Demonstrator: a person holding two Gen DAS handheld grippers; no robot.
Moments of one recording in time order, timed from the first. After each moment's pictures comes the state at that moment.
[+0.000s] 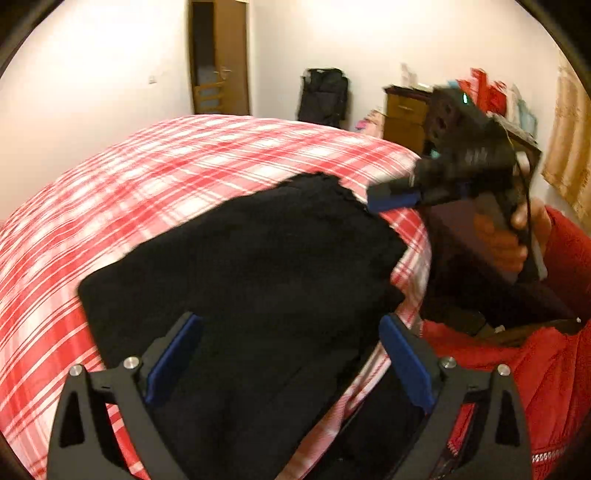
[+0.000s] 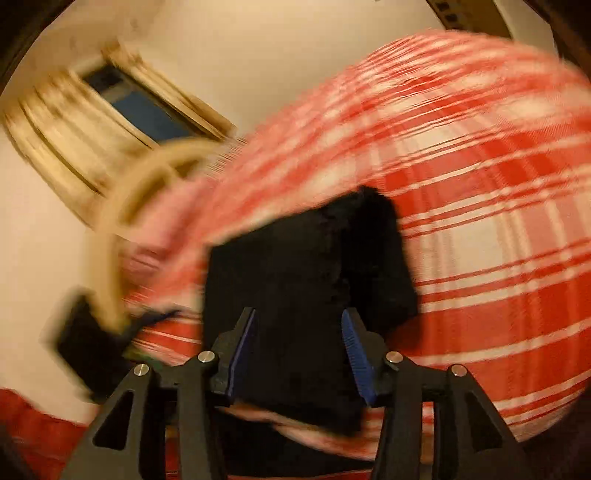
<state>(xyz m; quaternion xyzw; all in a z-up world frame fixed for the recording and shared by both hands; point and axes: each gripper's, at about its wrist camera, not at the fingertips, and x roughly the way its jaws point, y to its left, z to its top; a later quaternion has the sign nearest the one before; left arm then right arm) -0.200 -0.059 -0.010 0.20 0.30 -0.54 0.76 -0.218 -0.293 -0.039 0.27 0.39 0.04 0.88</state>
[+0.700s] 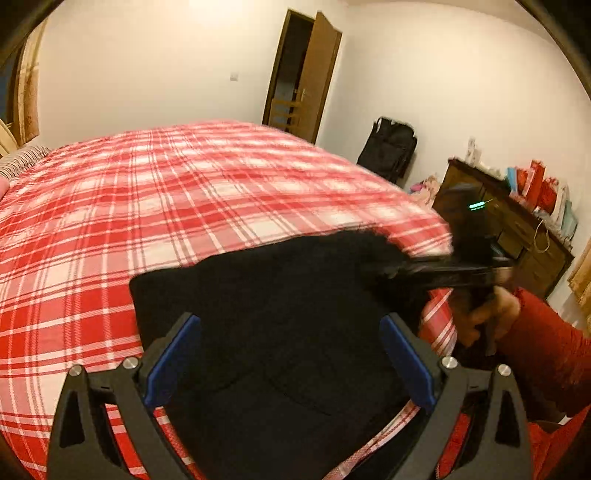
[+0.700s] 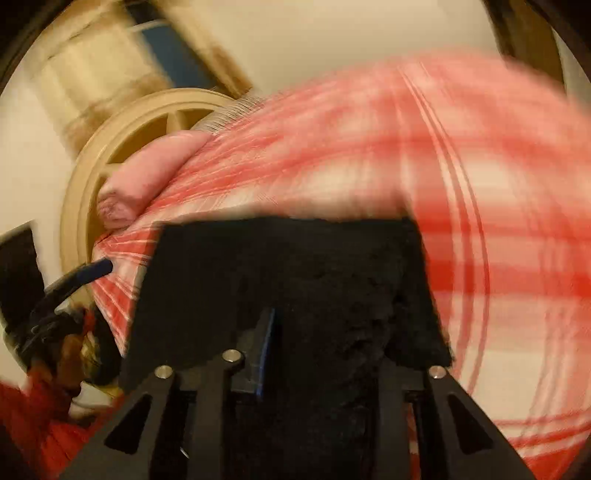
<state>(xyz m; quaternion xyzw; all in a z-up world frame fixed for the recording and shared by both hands) -0.148 -0.047 -0.003 0.06 0.33 -0.47 0.82 -0.162 -0.332 -0.073 0.29 0.38 0.13 0.87</state>
